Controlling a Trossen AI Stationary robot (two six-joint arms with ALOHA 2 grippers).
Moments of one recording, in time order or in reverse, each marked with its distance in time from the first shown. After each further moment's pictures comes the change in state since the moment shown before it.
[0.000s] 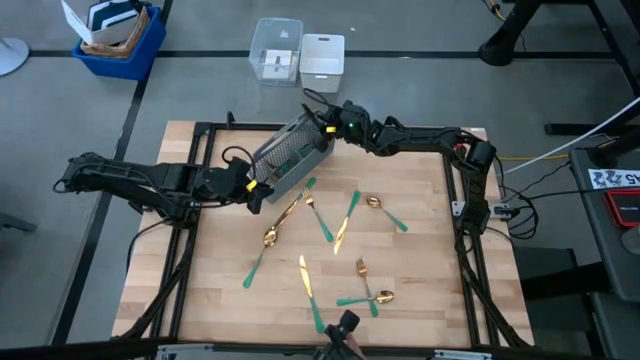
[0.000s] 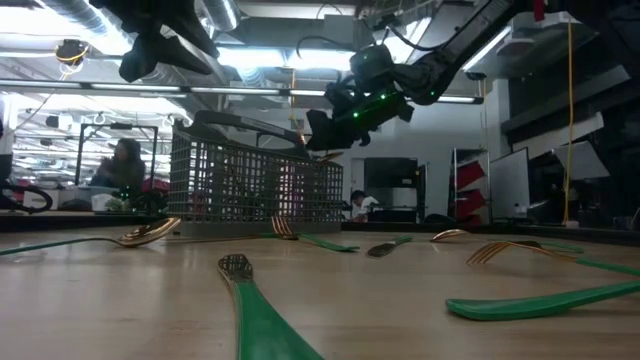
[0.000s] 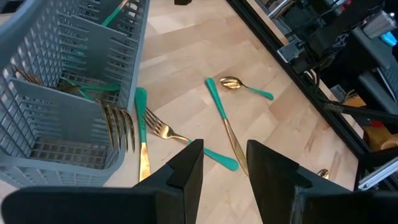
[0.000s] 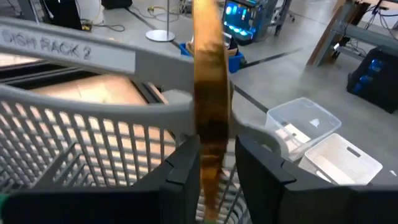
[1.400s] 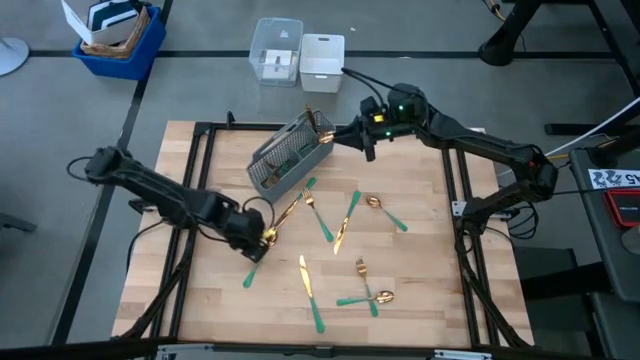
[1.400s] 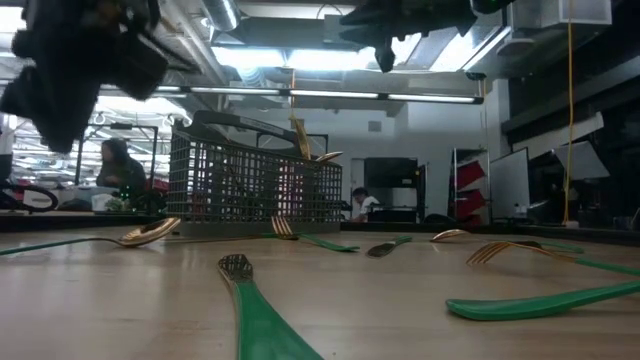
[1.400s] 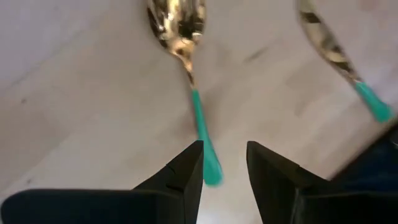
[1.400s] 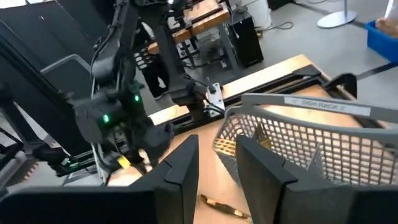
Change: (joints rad) left arm -0.210 0.375 0.000 -0.236 0.515 -0.378; right arm 0.002 -0.503 0.000 -0.452 -0.726 0.351
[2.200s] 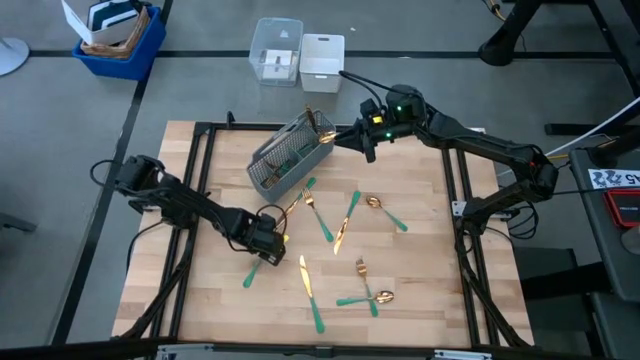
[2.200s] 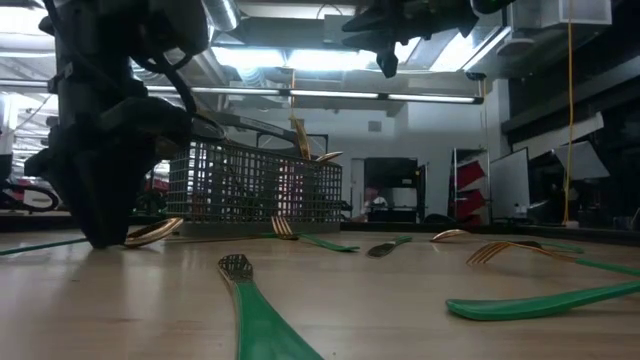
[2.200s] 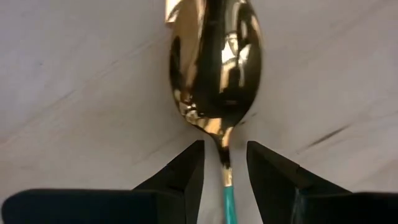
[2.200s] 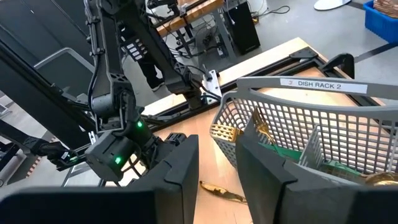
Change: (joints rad) left arm -0.009 0.323 0.003 0.162 -0.169 -0.052; right arm 0.000 0.000 0.000 -0.061 0.003 -0.001
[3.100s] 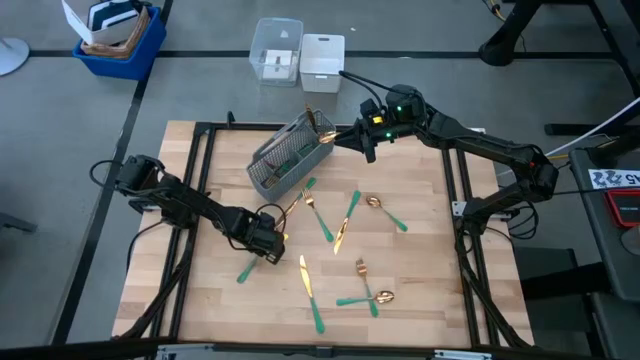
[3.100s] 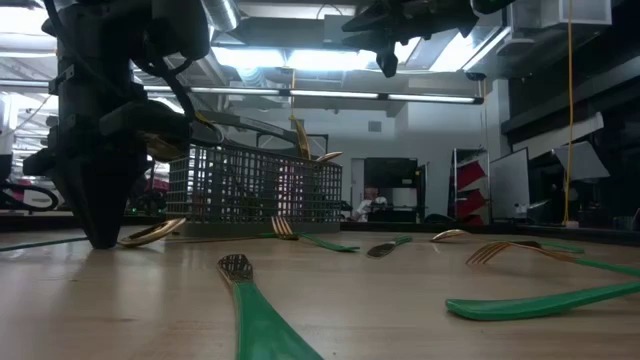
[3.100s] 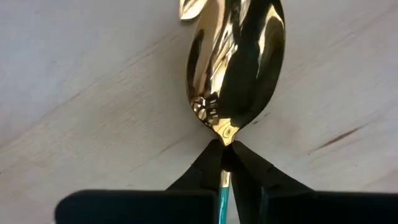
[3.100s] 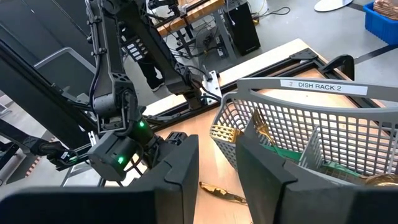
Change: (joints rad) left arm 0.005 0.001 -0.006 -0.001 0.026 -0.001; right arm 0.000 0.000 0.000 0.002 0.000 -0.004
